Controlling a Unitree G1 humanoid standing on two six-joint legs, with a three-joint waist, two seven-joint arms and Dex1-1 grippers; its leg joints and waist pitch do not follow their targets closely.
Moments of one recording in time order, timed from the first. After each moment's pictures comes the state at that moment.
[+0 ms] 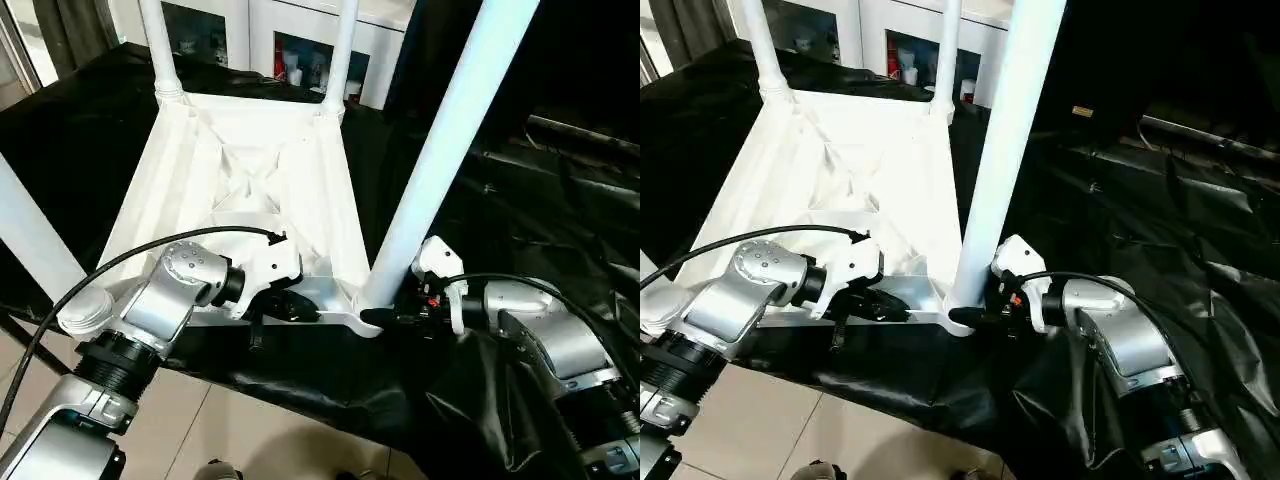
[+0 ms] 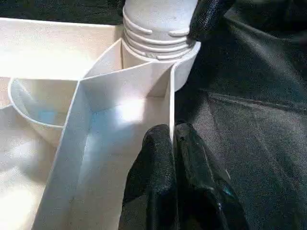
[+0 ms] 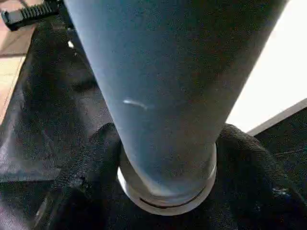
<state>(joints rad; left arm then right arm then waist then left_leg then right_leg) -0.57 0.45 -0.36 0.33 0.00 0.28 -1.27 -0.37 -0.45 0.21 0.20 0.20 0.34 1.04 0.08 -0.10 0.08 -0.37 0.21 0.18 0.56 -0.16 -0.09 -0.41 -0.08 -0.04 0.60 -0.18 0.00</state>
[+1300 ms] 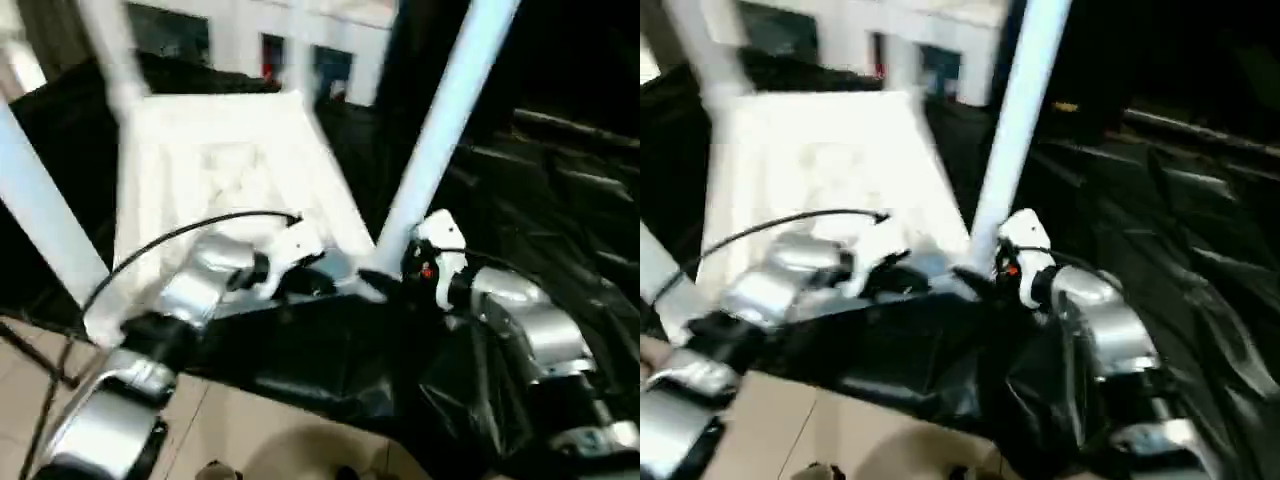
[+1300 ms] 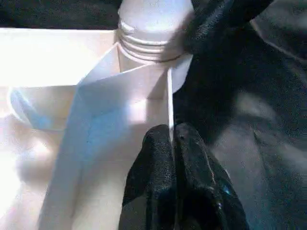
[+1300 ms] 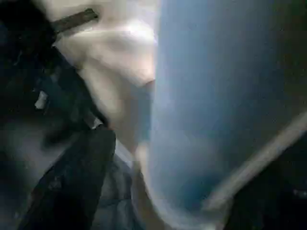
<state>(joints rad) -0.68 0.34 -0.33 0.55 0.04 0.19 -1.20 -0.42 -0.39 0.15 0.25 0.19 0.34 0.91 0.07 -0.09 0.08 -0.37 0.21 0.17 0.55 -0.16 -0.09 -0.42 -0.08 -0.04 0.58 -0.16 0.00</state>
